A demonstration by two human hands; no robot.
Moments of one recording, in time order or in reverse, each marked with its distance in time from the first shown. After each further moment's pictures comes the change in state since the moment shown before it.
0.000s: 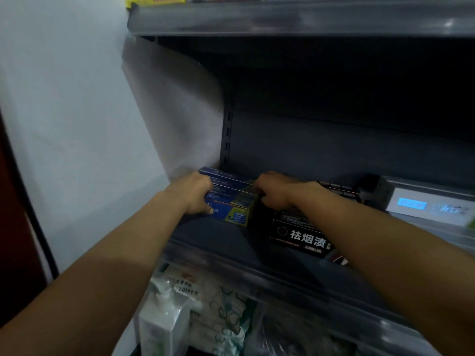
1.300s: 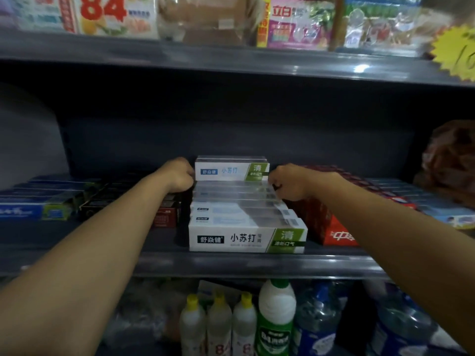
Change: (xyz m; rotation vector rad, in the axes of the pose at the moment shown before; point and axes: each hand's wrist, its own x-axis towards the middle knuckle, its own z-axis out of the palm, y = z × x) left_hand -0.008 0.365 -0.058 -0.502 -0.053 0.030; right_hand -0.380 0.240 -0.005 0.049 -0.013 0.446
